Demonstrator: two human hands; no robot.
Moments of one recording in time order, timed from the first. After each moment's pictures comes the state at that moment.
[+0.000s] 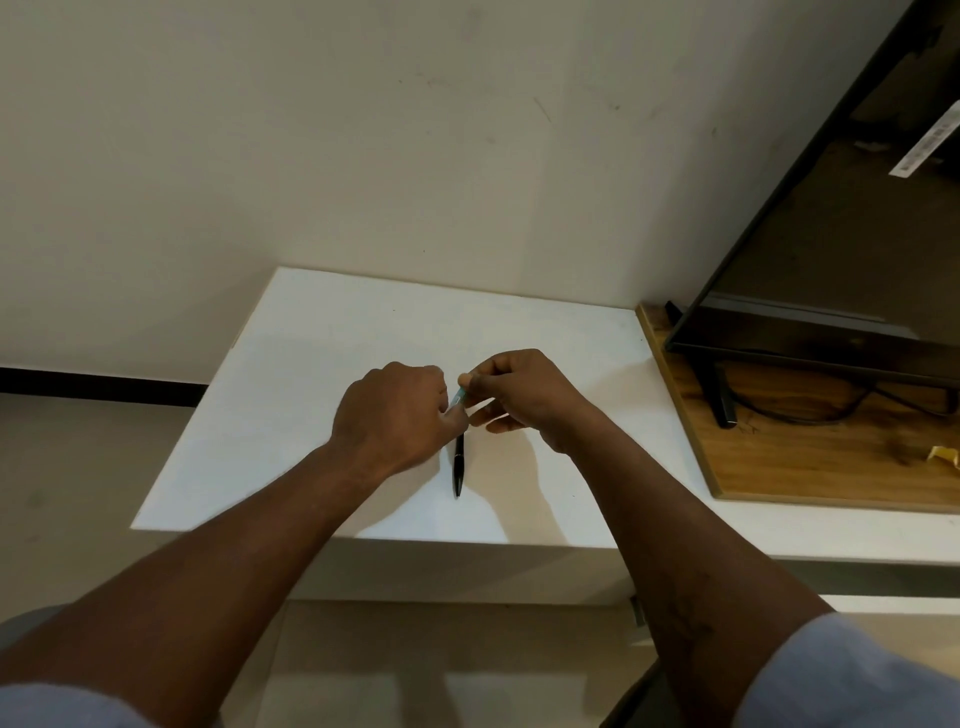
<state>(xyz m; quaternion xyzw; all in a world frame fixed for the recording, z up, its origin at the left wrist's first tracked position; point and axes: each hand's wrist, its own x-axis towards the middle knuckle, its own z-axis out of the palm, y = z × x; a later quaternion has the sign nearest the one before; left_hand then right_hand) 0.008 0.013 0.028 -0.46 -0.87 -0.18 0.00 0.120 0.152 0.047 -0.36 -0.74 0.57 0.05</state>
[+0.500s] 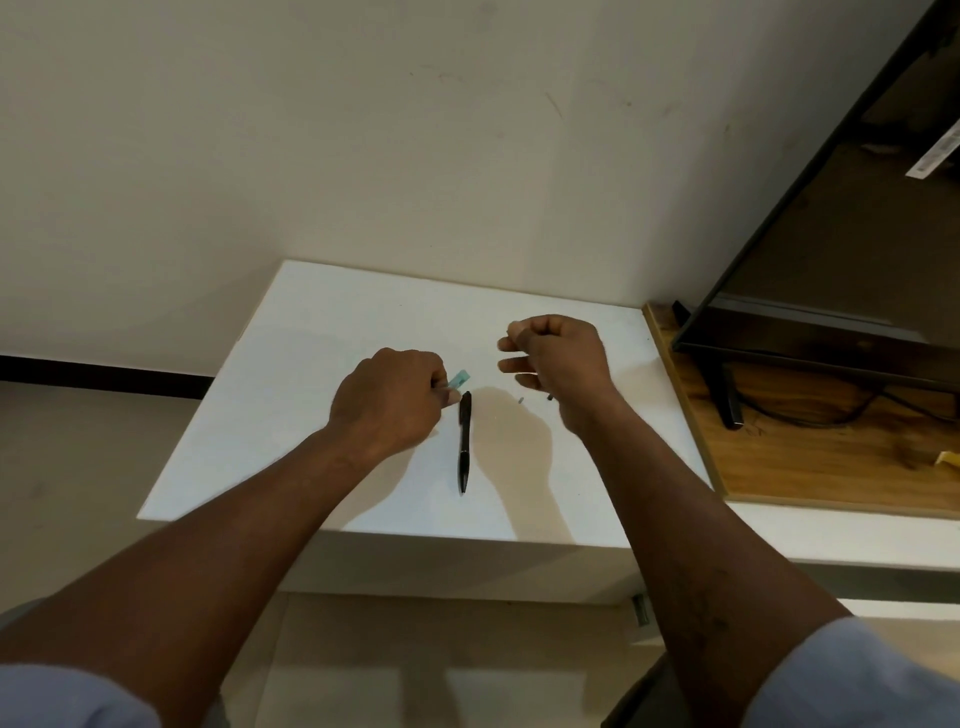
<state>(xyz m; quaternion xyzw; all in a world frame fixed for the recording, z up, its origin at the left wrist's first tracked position) -0.007 0.013 0.029 -0.43 -0.87 -0.21 -0.06 0.119 0.170 0.054 -0.41 -0.66 0.58 0.24</state>
